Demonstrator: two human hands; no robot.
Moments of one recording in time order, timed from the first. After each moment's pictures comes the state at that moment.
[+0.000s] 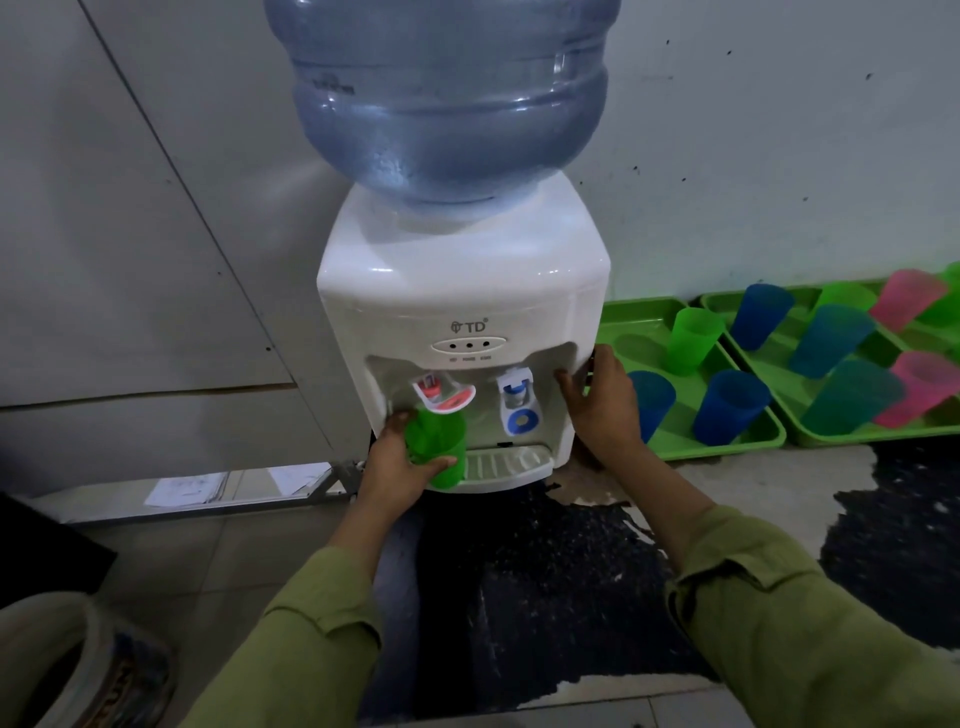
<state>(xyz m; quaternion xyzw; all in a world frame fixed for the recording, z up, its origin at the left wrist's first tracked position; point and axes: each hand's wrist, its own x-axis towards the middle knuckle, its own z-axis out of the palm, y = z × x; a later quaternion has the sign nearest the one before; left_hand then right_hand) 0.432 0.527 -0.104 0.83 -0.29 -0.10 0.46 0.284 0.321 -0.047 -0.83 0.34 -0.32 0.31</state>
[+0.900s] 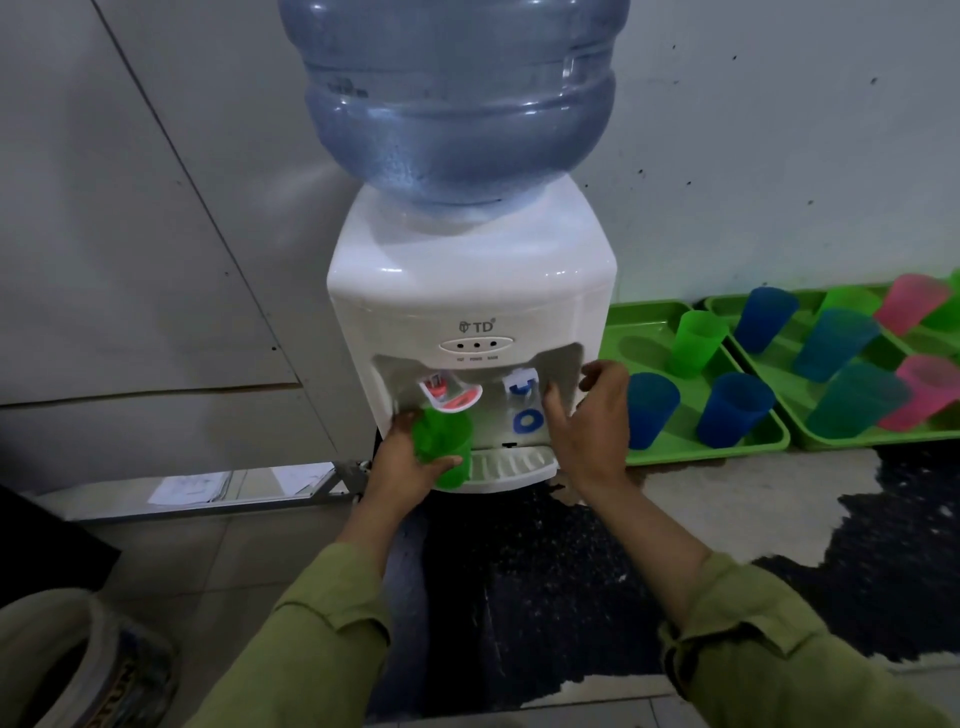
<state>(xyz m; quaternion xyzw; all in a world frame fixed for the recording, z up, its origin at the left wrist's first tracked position) 0.425 0.527 -0.091 0.85 -0.29 -0.12 0.43 0.278 0.380 -0.031 -0.77 0.37 -0.43 0.31</state>
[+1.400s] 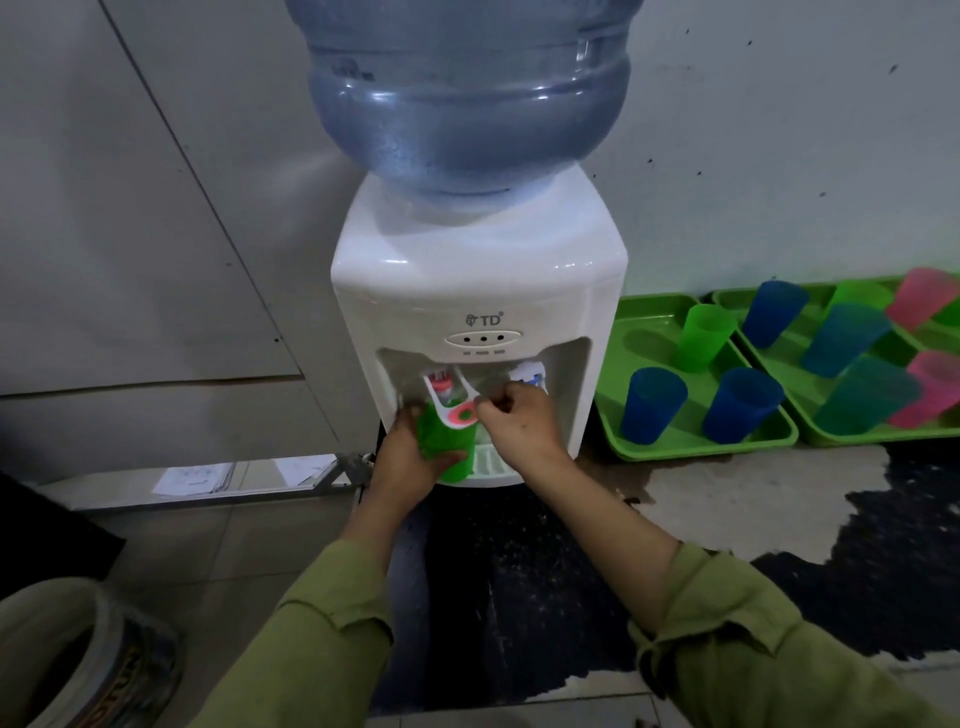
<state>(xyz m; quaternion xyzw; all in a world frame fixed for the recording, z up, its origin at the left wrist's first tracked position) 0.420 0.530 -0.090 0.83 -0.26 -0.14 0.48 0.321 0.418 -0.021 -0.77 0.34 -0.20 0.50</state>
